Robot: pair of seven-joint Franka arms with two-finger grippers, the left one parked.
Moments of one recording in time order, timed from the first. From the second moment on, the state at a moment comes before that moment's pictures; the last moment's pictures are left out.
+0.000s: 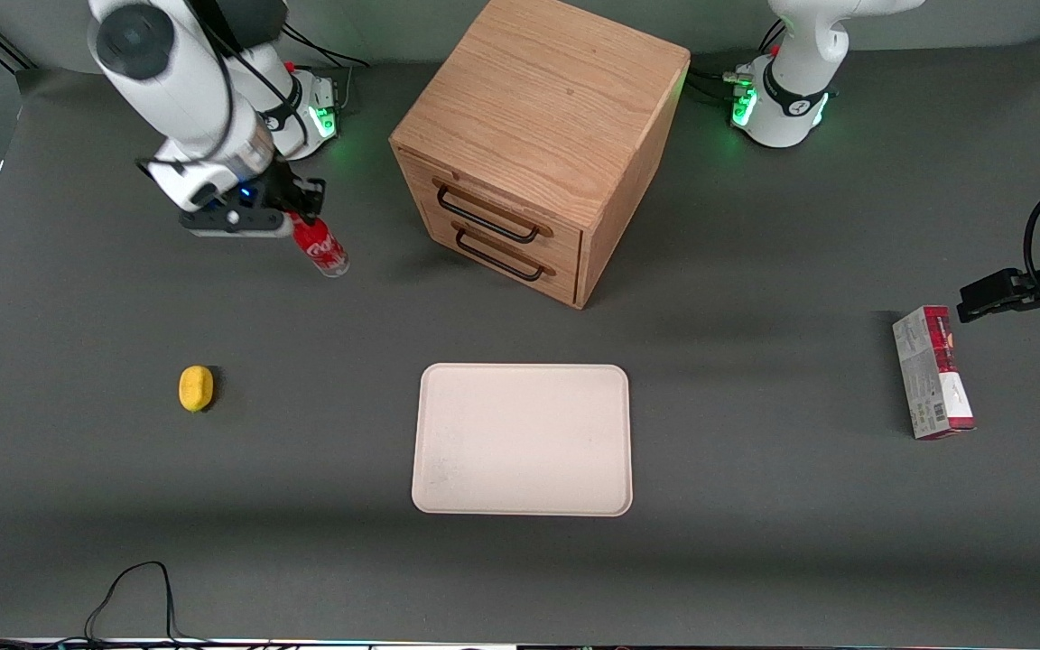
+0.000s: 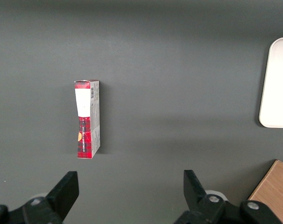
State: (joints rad) arm 0.56 -0.24 -0.11 -2.08 -0.01 1.75 0.51
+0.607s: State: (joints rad) arm 0.56 -0.09 -0.12 -1.74 -0.01 1.64 0.51
